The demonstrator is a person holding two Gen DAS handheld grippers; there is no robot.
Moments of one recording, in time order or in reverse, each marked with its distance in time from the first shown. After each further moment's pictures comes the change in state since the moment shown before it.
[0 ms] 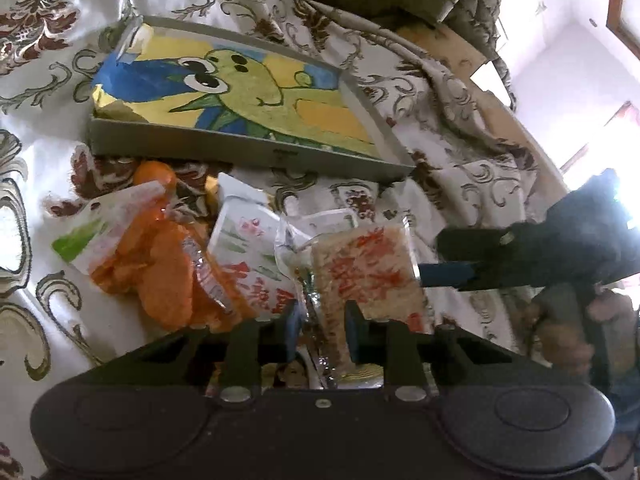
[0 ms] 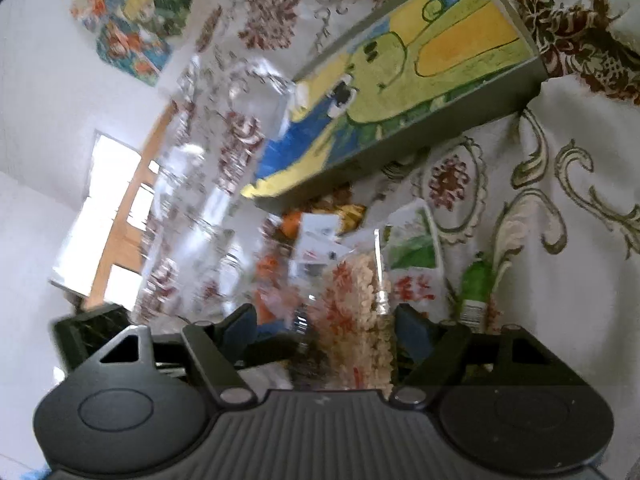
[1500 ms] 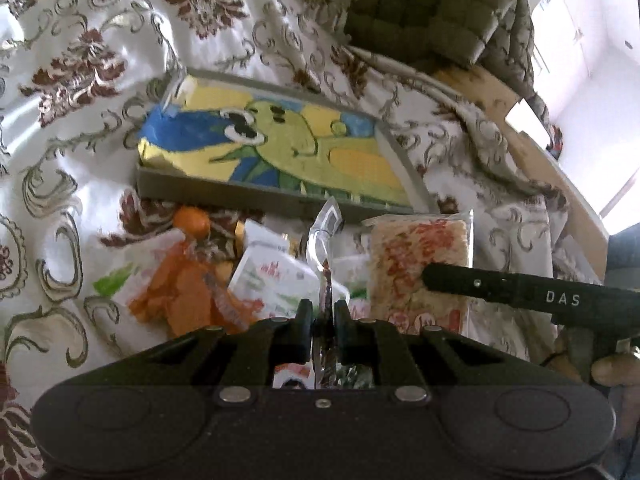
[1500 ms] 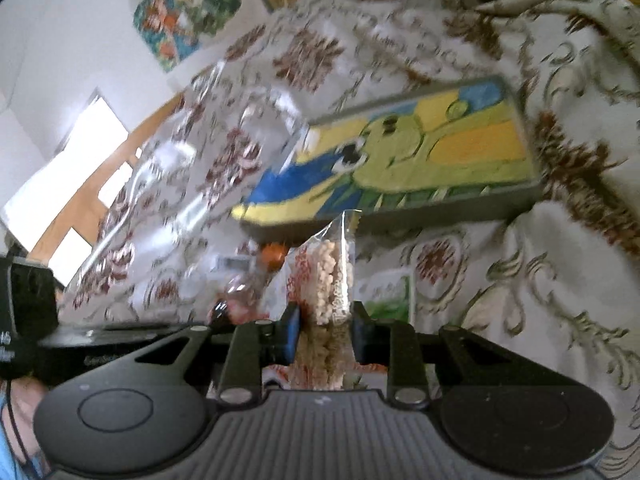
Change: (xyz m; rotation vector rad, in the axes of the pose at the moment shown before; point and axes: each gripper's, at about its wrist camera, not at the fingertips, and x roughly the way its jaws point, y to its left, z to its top) left arm -0.025 -0.038 0.008 -0.042 -0.150 0.182; right arm -0.020 0.050 -0.016 -0.337 -0.200 -0.259
